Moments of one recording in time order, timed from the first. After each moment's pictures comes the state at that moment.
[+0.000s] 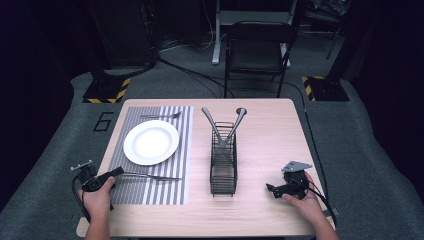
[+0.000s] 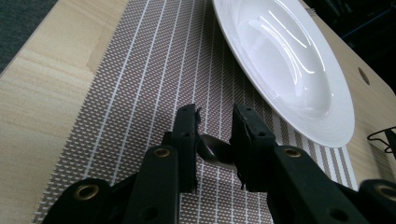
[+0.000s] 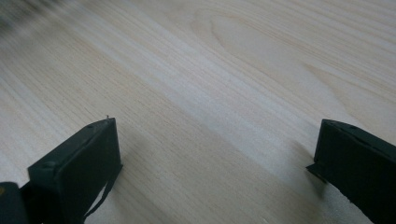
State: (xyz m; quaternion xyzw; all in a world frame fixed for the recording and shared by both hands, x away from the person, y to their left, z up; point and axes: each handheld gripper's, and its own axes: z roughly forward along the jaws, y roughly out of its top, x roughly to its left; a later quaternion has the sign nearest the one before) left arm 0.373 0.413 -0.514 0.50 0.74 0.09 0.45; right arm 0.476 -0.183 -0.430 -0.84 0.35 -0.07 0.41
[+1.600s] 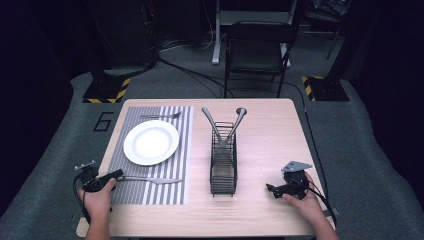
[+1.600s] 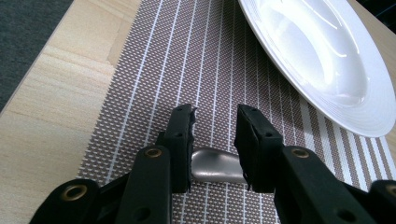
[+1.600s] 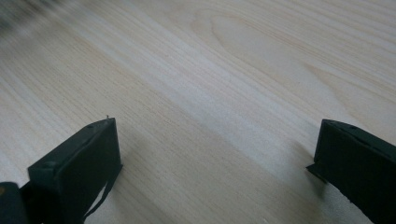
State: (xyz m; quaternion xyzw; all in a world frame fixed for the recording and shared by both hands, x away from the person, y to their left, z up) left arm 0.374 0.412 -0.517 0.52 0.74 0.12 0.41; right arm 0.476 -0.183 -0.430 -0.84 0.35 -0.07 0.41
